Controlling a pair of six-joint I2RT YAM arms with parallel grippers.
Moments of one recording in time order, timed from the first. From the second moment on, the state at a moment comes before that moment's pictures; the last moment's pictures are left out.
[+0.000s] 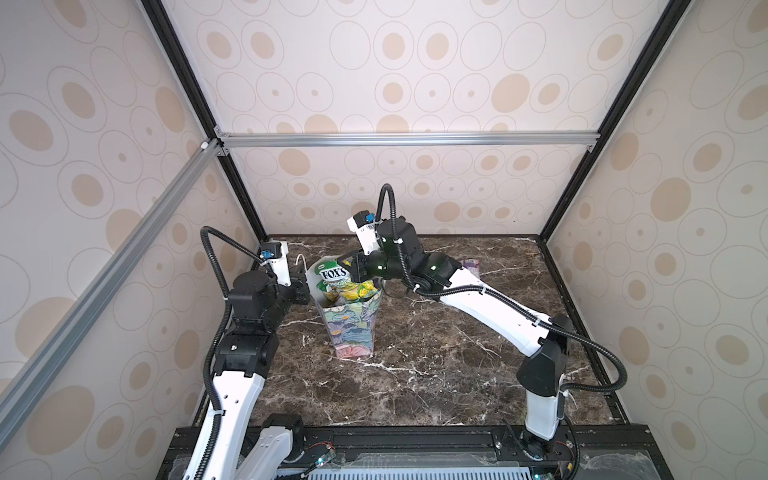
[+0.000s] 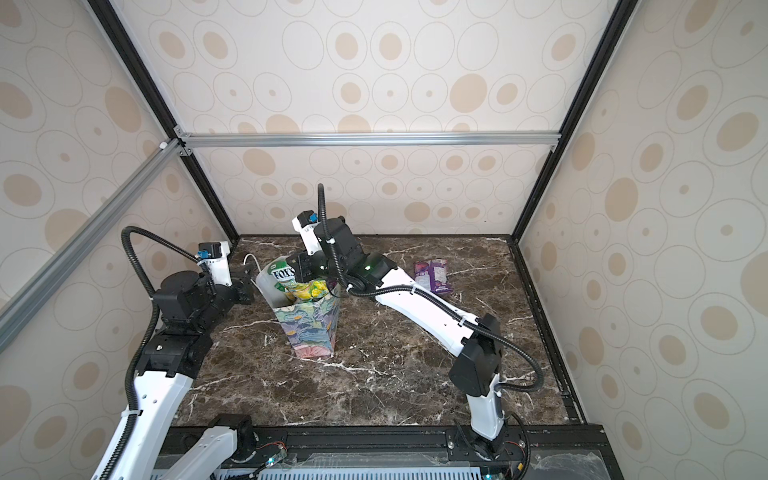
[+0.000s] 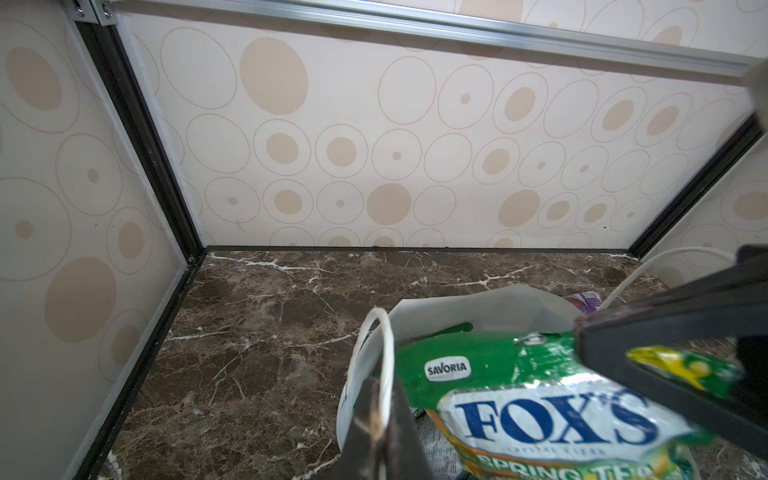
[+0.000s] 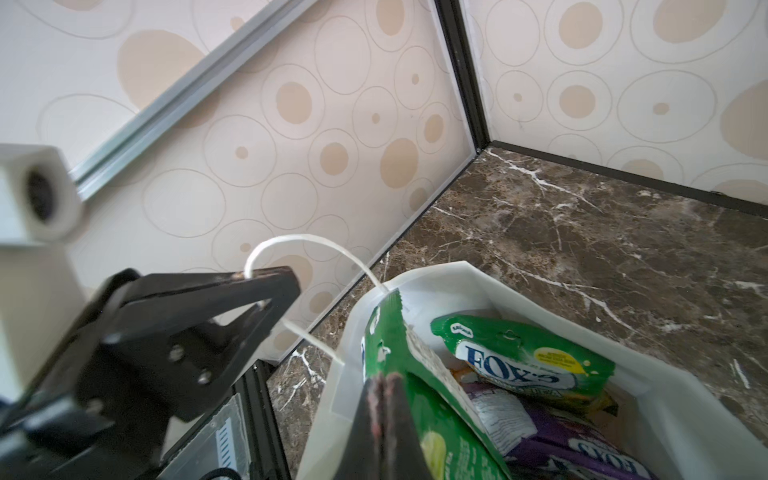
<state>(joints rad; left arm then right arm) -0.05 0.83 0.96 -0.35 0.09 -0.10 0.91 1.95 2.02 -0.43 -0.20 0.43</state>
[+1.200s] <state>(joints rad) -0.05 0.83 0.96 -0.35 0.08 -0.10 1.01 2.15 2.43 -0.88 0.09 0.04</state>
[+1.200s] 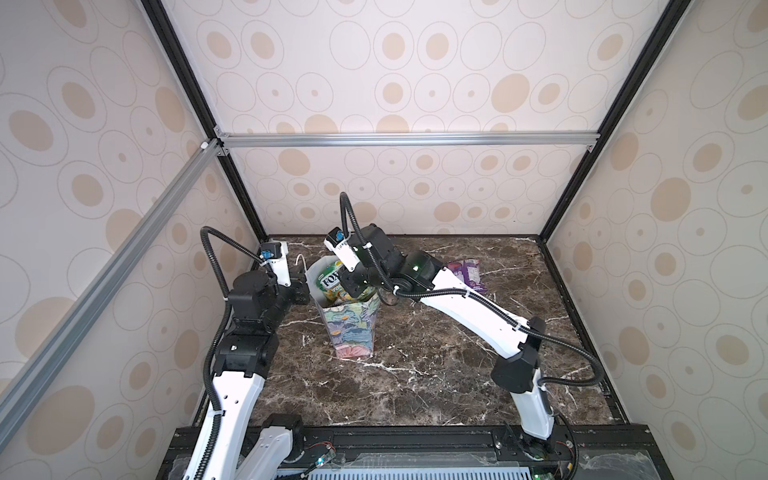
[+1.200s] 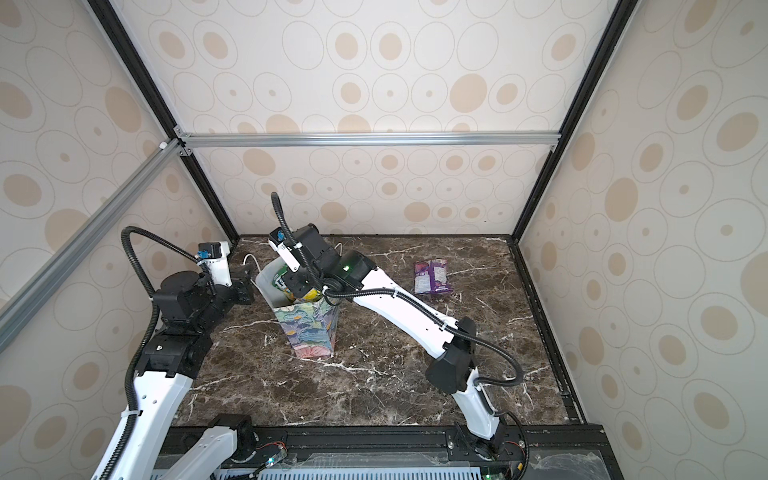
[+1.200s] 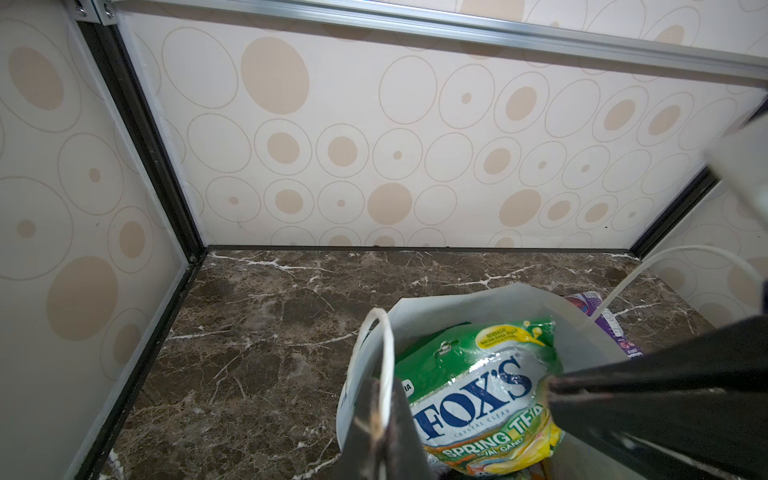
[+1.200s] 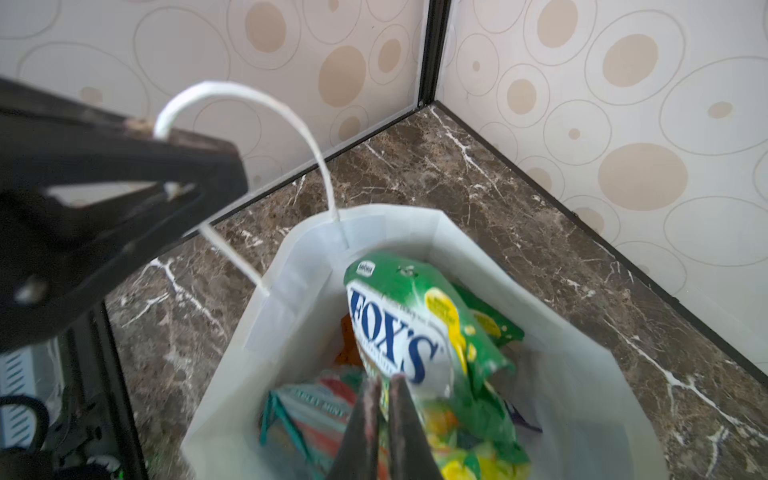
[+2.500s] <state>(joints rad) -0.05 0.83 0.96 -0.35 0.08 -0.10 0.99 1.64 1.95 -0.56 0.16 0.02</state>
